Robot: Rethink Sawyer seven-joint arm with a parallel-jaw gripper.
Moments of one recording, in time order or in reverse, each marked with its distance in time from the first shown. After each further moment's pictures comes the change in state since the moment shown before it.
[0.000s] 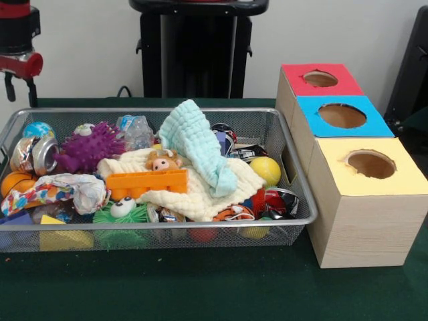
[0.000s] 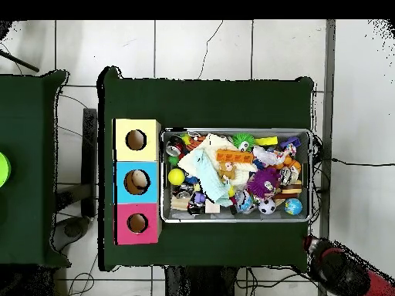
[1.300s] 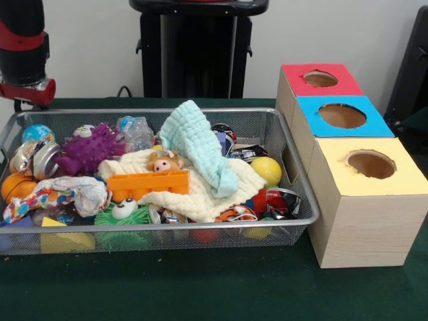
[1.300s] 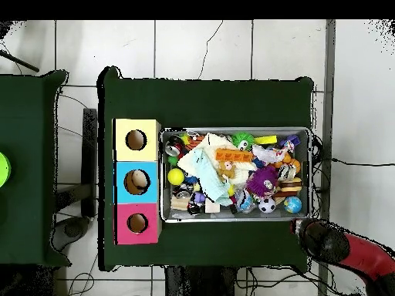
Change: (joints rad) arm 0.182 0.091 -0.023 -0.148 -0.048 0.126 0.000
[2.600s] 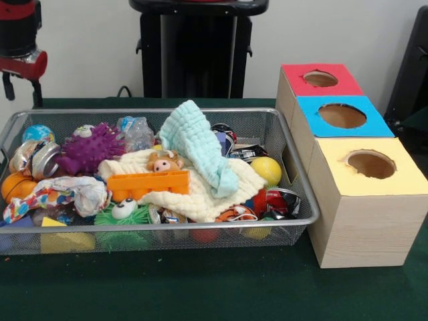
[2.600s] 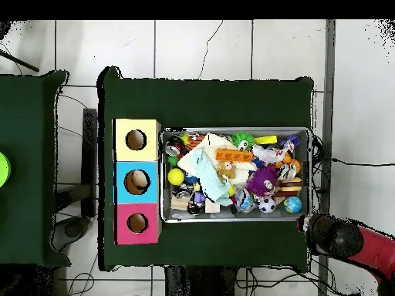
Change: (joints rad) arm 0.071 -0.159 -0.010 0.020 0.081 0.167 0.000
